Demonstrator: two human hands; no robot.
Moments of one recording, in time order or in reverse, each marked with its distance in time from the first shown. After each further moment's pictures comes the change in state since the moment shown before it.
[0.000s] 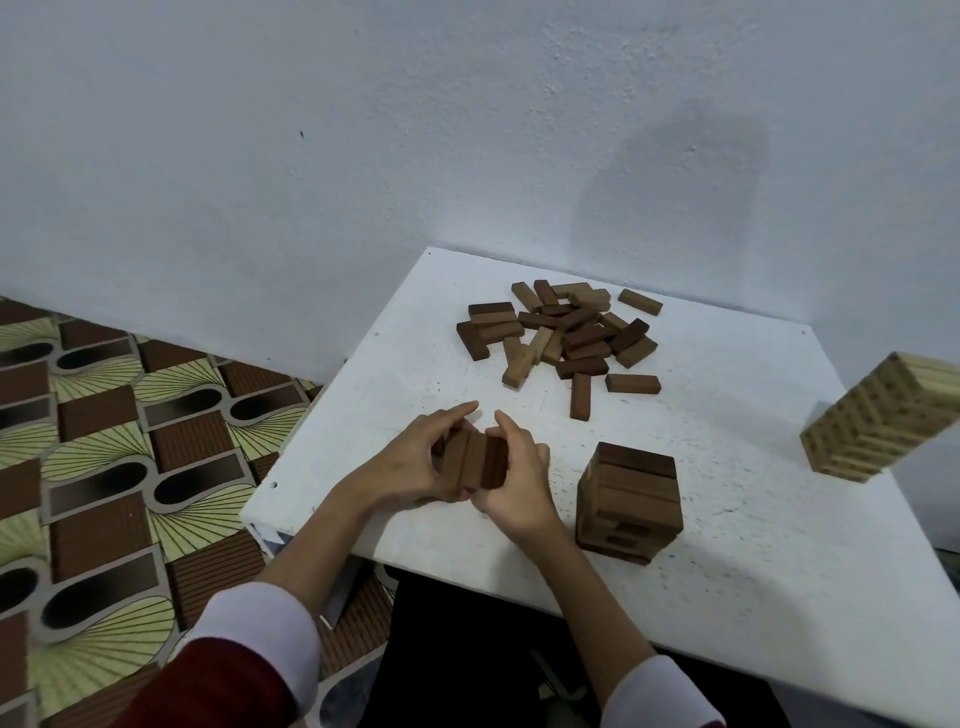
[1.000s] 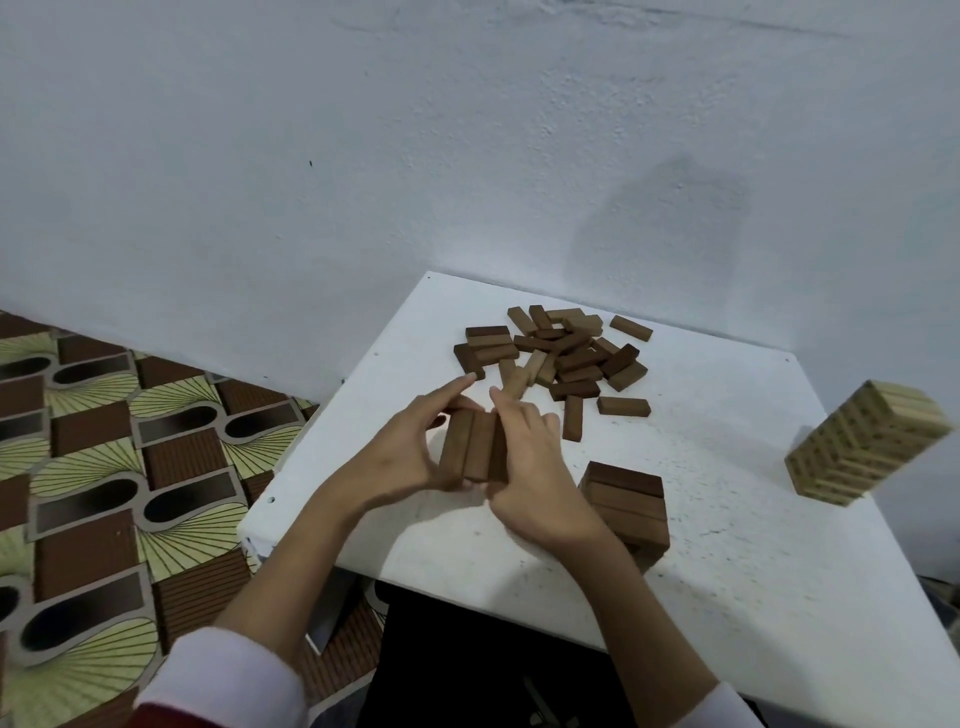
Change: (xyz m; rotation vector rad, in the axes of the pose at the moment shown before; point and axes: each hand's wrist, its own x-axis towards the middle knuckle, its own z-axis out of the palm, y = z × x) left_hand -0.018 0.060 -0.020 -0.066 0.140 0.123; right_hand -0.015 -0.056 -0.048 -0.368 -0.055 -0.314
